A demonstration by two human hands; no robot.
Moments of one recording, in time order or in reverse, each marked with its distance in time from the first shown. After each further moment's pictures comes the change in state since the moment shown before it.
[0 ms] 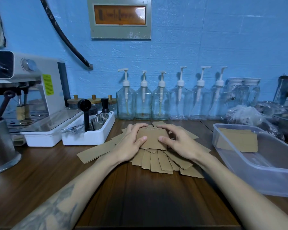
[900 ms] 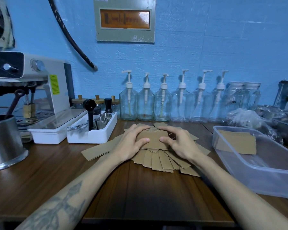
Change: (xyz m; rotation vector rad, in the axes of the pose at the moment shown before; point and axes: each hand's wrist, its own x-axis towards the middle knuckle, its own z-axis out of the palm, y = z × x) left_hand -0.003 -0.004 -0.006 0.133 0.115 0.136; right_hand 0.001 -0.003 0.006 -0.156 0.128 -0.073
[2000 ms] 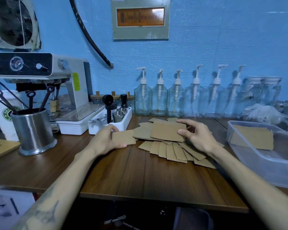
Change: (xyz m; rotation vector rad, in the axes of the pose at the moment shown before) left_hand -0.066 -0.039 -0.102 0.216 -0.072 -0.536; right_hand -0.013 -0.007 -0.011 0.106 0.033 0.086
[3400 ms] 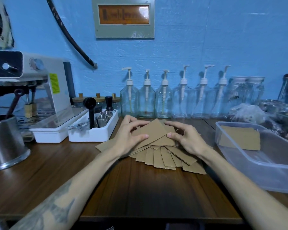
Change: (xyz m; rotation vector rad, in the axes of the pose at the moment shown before) left_hand 0.027 0.096 0.062 -0.443 0.047 0.441; right_hand 0.007 0.008 -0.004 0.041 -0.078 0.024
